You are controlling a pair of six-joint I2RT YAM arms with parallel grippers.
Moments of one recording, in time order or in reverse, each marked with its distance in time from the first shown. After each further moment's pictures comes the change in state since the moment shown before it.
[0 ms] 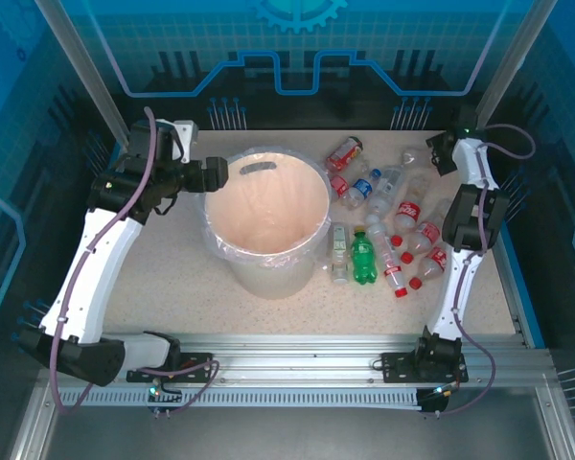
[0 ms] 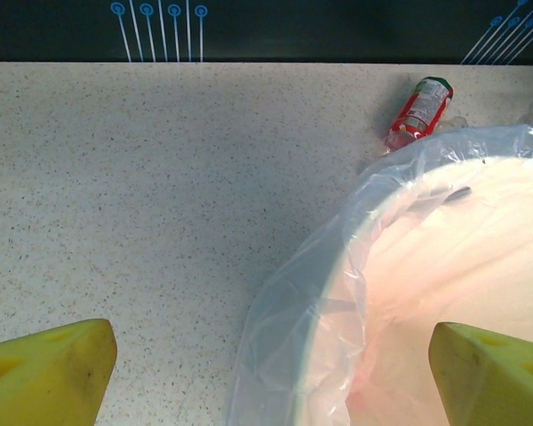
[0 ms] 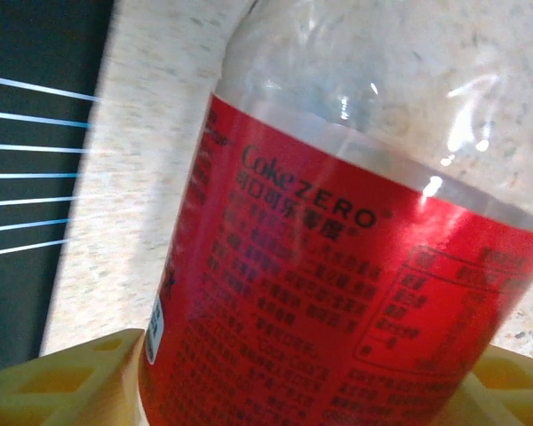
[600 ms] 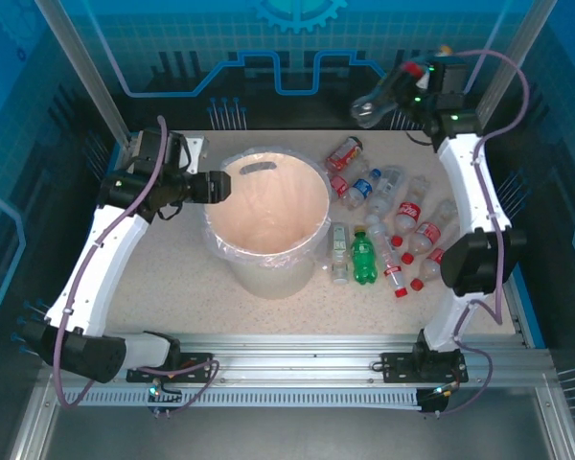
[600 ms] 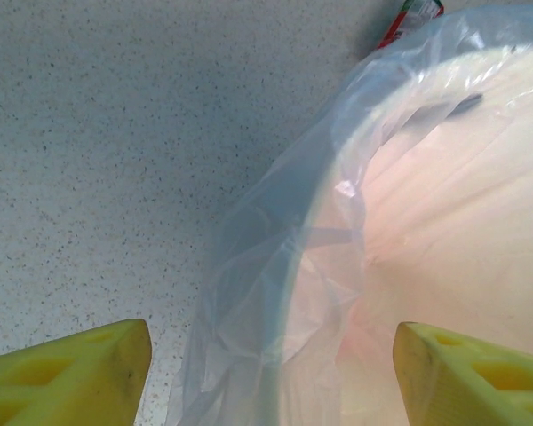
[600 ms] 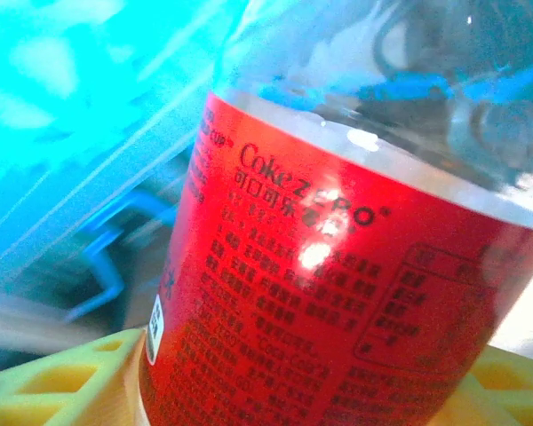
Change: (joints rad) left arm -0.001 0.013 -0.079 -0.042 0.097 0.004; right arm 0.341 -0.587 -0.203 0.197 -0.180 -0.358
